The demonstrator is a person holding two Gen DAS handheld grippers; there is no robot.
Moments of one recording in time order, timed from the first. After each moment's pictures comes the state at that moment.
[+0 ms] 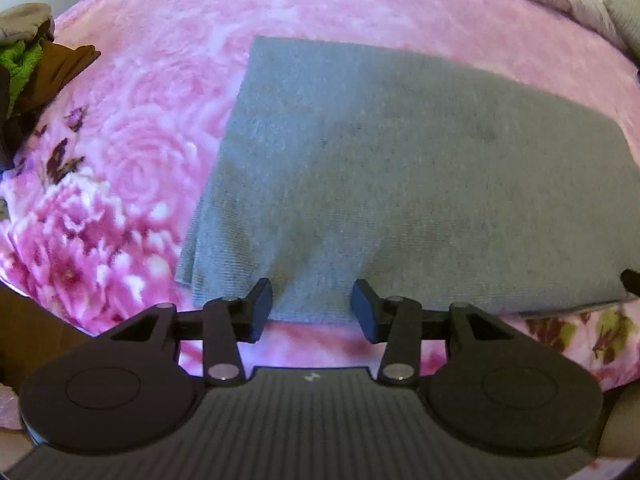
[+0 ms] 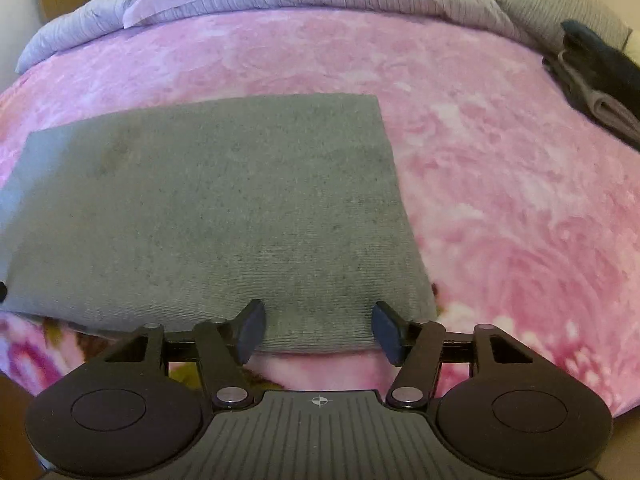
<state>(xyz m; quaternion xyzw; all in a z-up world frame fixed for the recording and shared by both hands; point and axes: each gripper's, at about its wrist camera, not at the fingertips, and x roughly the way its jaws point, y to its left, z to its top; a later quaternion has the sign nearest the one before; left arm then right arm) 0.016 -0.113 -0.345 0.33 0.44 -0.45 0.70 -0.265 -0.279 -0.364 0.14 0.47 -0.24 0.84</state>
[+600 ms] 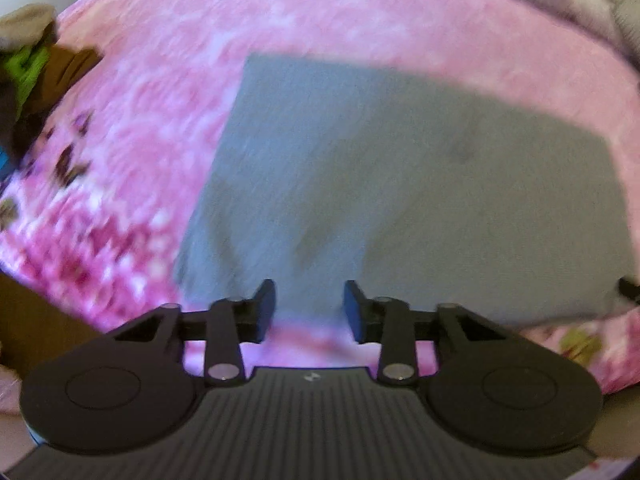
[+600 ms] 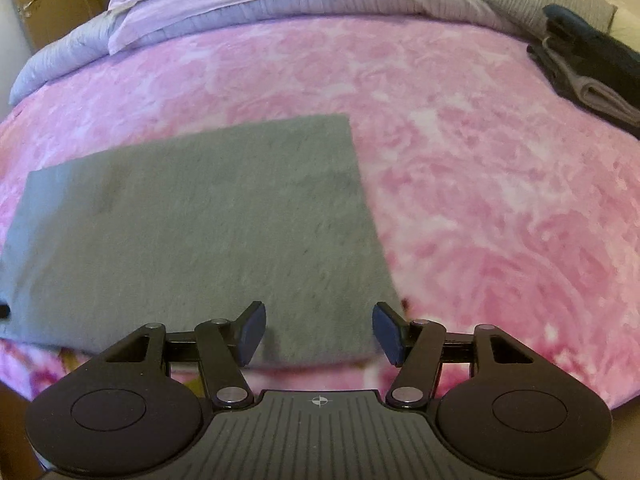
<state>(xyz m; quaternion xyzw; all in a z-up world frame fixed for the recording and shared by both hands) 0.005 -0.128 -0.315 0.31 0.45 -0.46 0.70 -0.270 -0.295 -0.340 0.17 0.46 -0.26 0.83</state>
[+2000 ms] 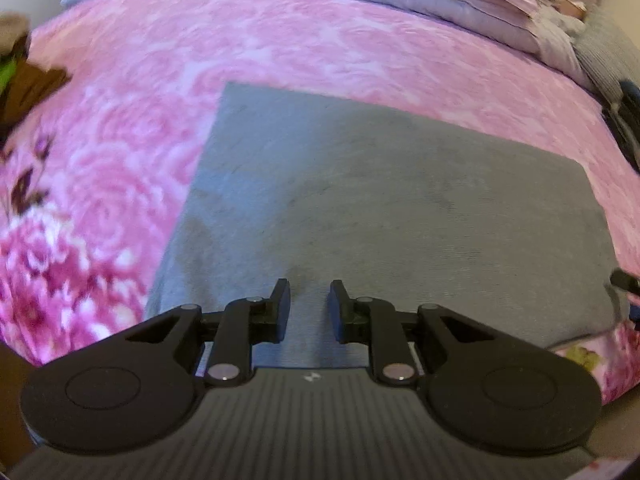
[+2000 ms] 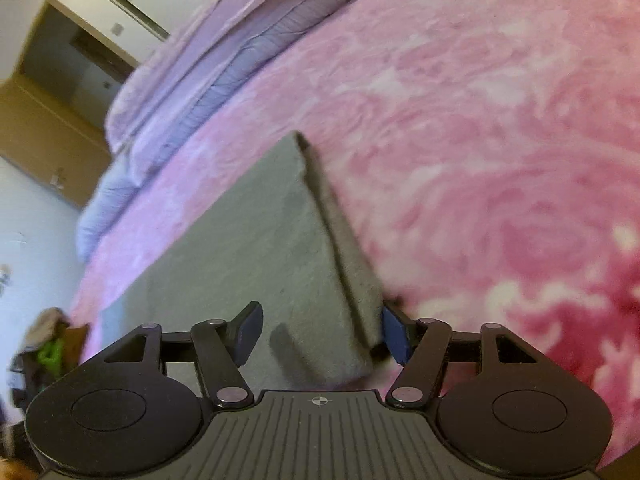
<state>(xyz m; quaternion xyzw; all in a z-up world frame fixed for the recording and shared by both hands) 0.036 -0.115 -0.342 0.25 0.43 -0.52 0.70 -0.344 -0.373 -0.382 0.44 0.29 -0.18 0.83</state>
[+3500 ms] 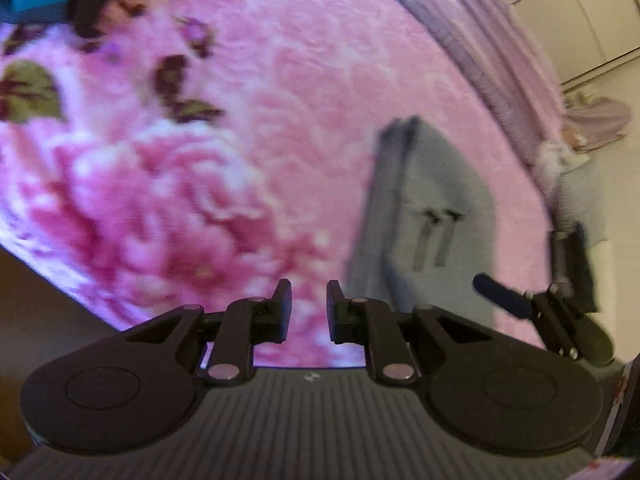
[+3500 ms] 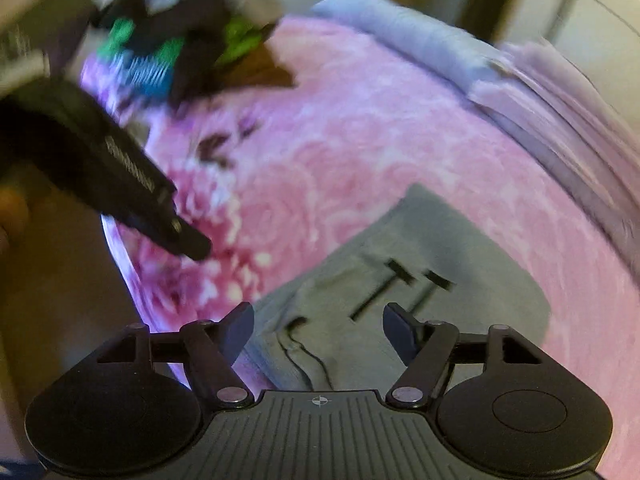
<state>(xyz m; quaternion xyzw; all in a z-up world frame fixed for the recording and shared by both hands) 0.232 -0.029 -0.330 0.05 0.61 -0.51 0.60 -0.128 0.006 -0.297 -0.12 0.44 0.05 0.89</state>
